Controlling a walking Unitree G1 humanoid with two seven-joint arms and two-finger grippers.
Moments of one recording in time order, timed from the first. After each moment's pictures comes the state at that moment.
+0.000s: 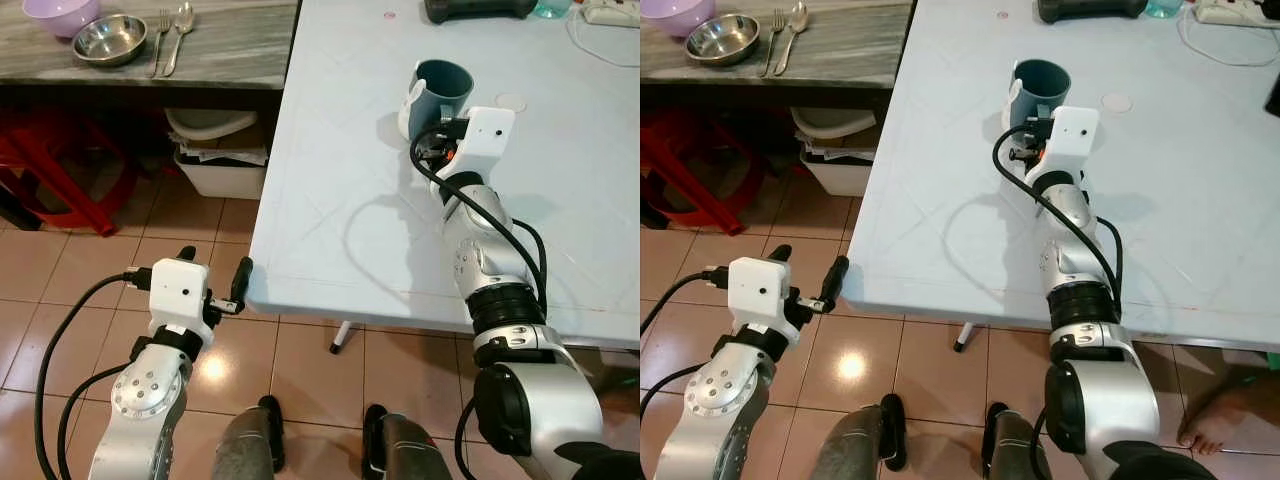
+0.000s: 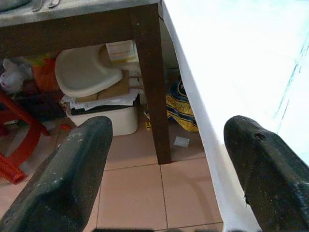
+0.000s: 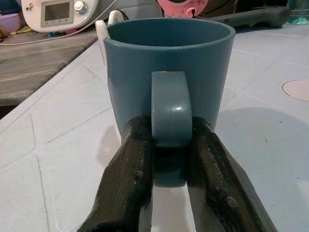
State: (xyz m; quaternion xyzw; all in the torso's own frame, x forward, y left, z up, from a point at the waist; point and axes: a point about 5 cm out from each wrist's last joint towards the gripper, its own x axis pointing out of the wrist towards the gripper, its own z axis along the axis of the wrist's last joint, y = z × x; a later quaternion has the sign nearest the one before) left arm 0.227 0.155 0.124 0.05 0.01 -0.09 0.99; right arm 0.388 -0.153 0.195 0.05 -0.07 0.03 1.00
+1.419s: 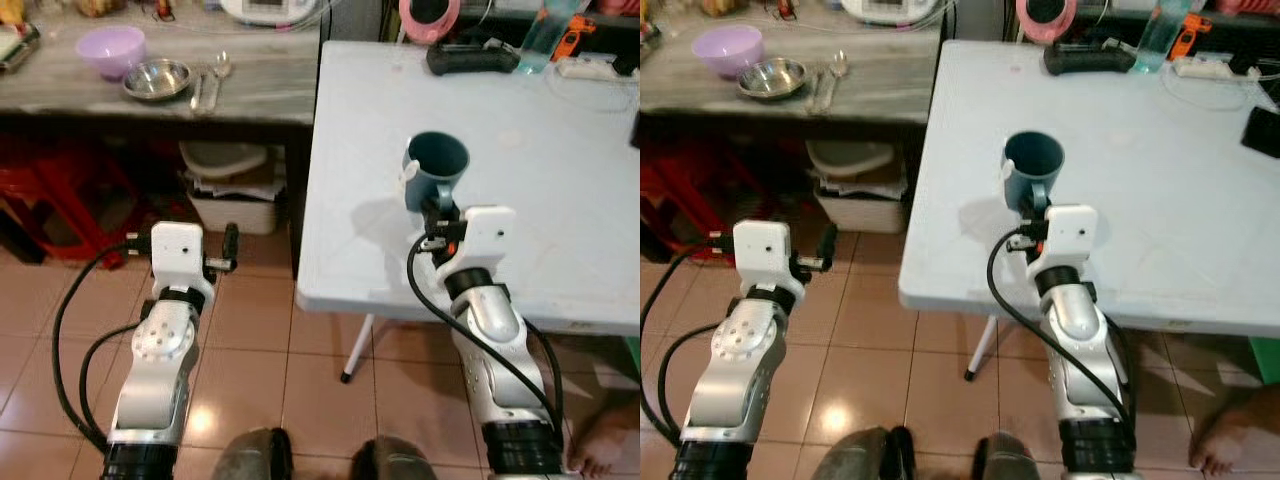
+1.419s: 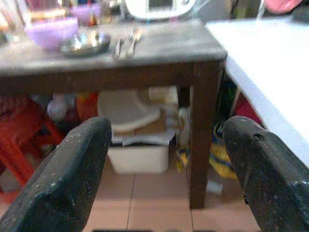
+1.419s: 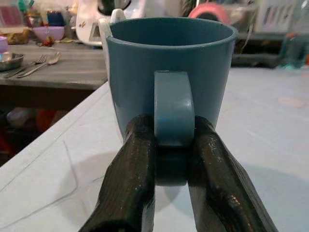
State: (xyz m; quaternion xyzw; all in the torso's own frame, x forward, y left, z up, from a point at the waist) left arm 0.277 0.154 0.125 0.04 -0.01 -0.02 1.00; right arm 0.292 -0.159 0.139 0.00 -0.07 0.04 1.00
